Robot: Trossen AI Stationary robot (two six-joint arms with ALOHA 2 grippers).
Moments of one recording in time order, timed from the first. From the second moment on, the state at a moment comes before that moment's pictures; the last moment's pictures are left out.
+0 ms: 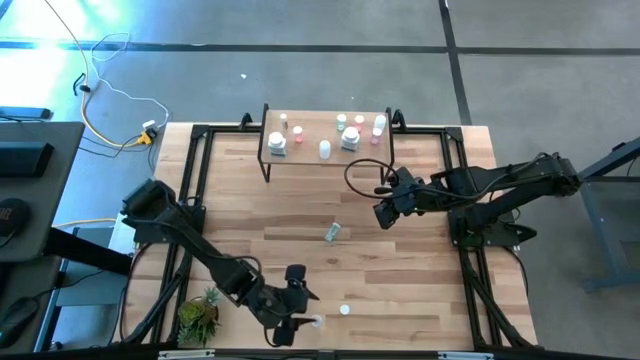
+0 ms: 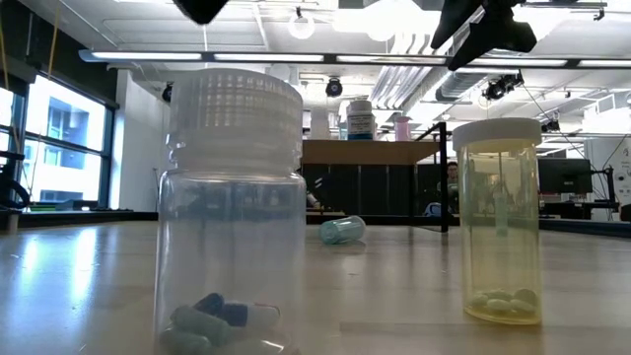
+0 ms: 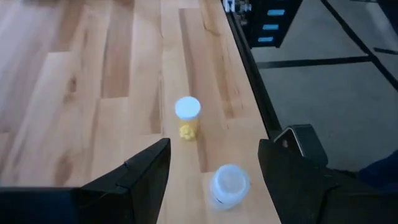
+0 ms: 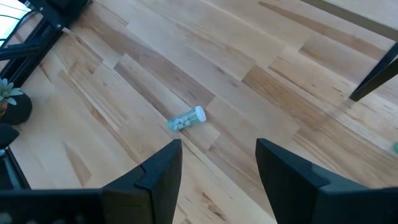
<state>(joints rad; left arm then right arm) -0.55 1.80 1.21 -0.09 -0.39 -0.37 0.19 1.21 1.16 -0.89 0.33 1.01</state>
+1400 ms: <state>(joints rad) -0.57 2.02 1.21 0.05 -0.30 -0.44 0.19 1.21 1.16 -0.90 0.33 1.01</state>
